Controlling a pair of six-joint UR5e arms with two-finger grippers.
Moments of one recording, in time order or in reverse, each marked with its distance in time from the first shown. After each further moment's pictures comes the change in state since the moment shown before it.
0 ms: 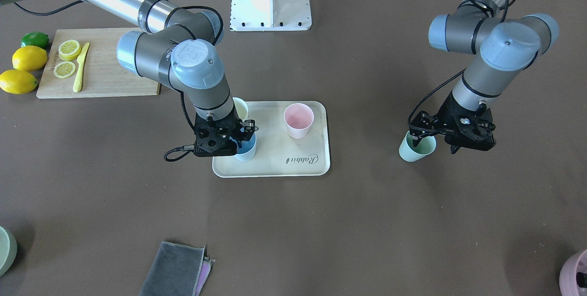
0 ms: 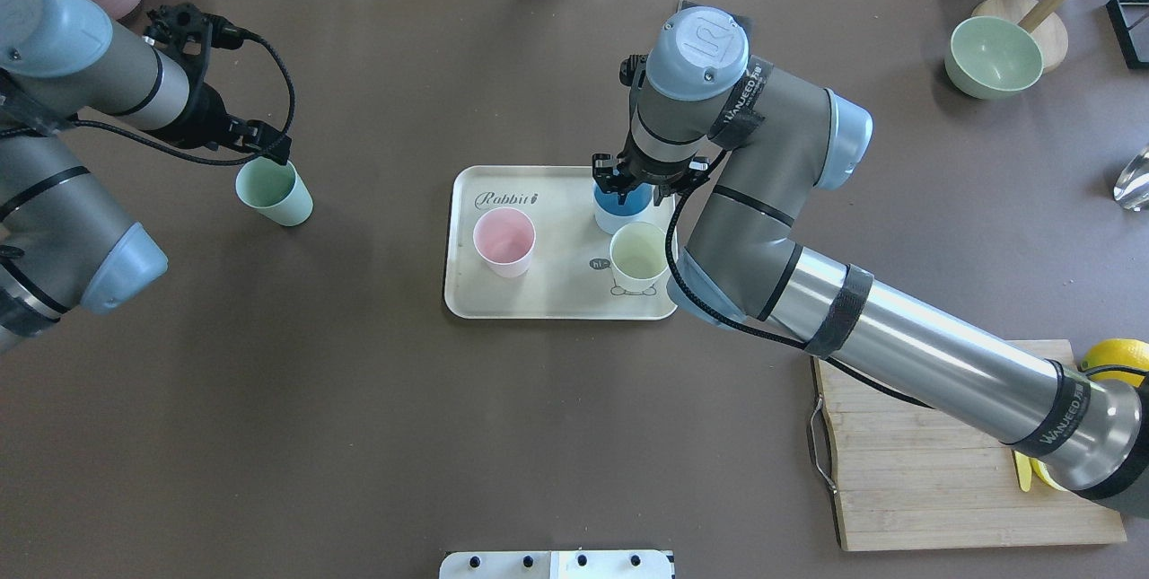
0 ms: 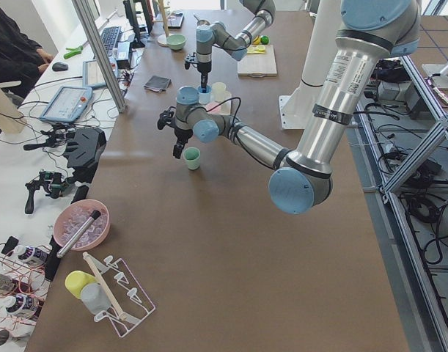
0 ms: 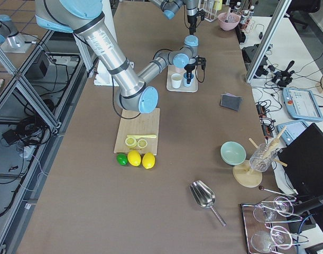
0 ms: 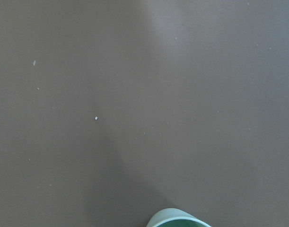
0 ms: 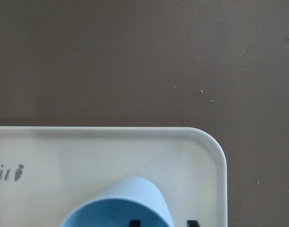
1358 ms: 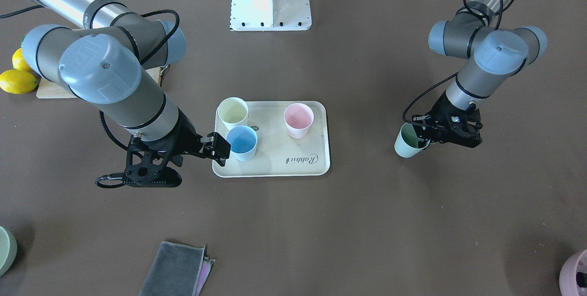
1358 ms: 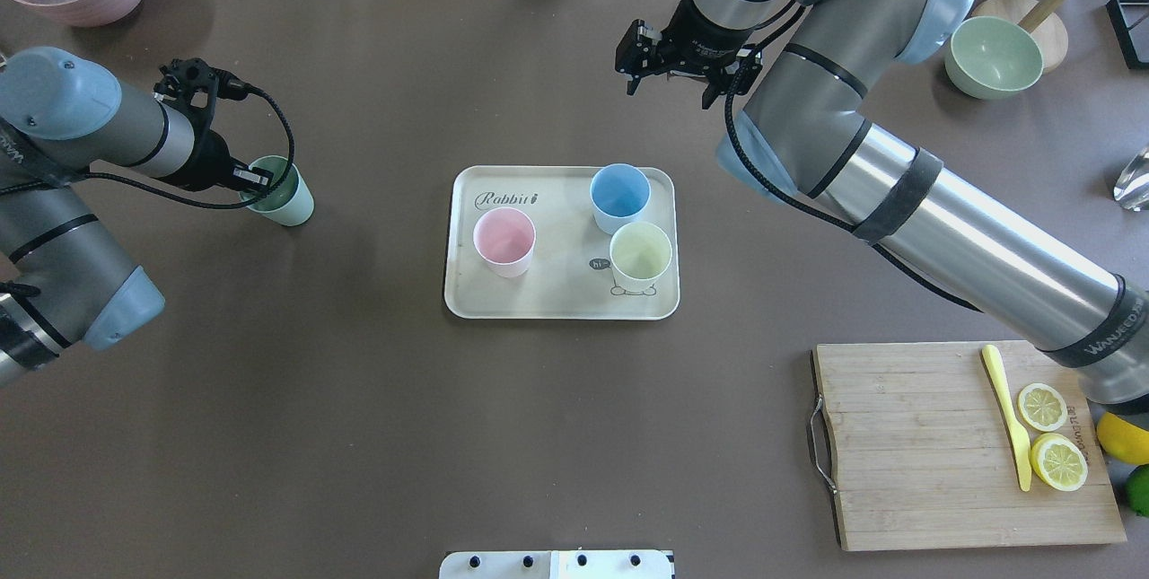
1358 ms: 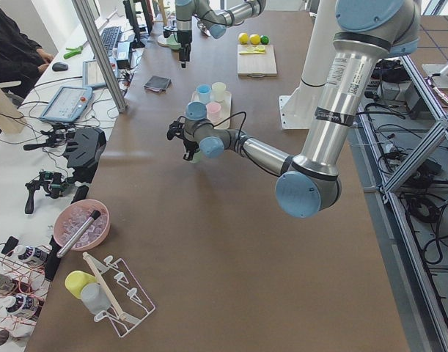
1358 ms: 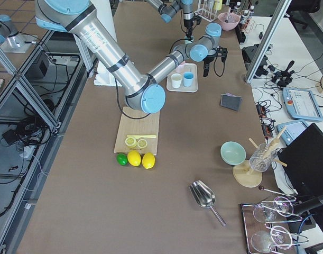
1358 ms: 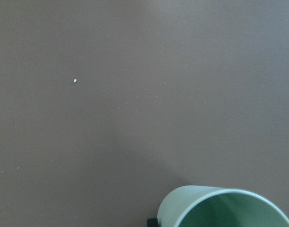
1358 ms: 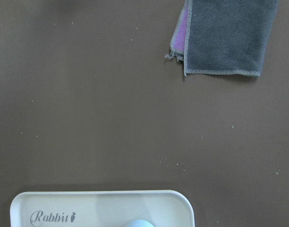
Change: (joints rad) left arm 0.016 0.017 -0.001 -0.062 -0.050 -0.012; right arm 0.246 0.025 0.021 -0.018 0.262 -0.059
